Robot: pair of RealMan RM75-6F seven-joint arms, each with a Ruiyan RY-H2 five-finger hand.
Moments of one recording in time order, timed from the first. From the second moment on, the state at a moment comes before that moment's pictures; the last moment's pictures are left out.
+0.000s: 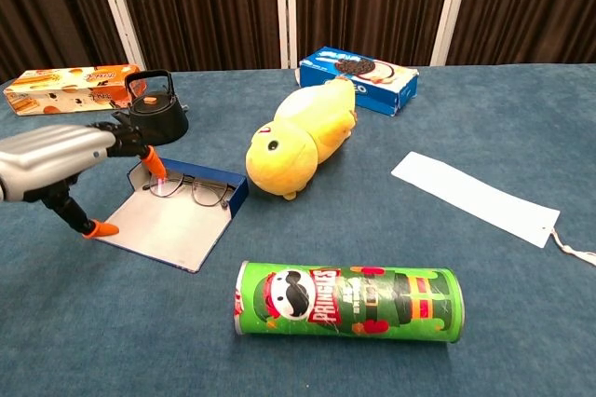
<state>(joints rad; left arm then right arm) -0.60 -1.52 0.00 -1.38 1.34 1.05 0.24 0.11 -0.95 0.11 -1.67 -1.45 1.44 0.07</state>
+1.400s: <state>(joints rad) -0.58 -1.67 0.00 -1.17 1.44 1.01 0.11 0.12 -0.96 0.11 -1.66 -1.44 1.43 0.06</state>
